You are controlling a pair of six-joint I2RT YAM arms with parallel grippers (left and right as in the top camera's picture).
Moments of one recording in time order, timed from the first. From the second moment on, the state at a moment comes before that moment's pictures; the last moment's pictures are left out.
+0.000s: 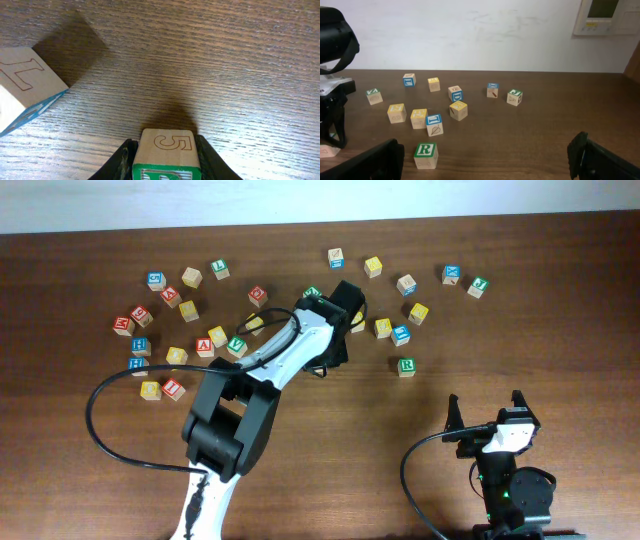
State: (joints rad) left arm -0.59 2.27 1.76 -0.96 -0.16 -0.71; right arm -0.01 0.01 0.01 -0.07 0.00 0.00
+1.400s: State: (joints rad) left arm -0.42 1.68 2.18 -1.68 0.02 -0.50; right arm -0.01 0.01 0.01 -0.07 0.00 0.00
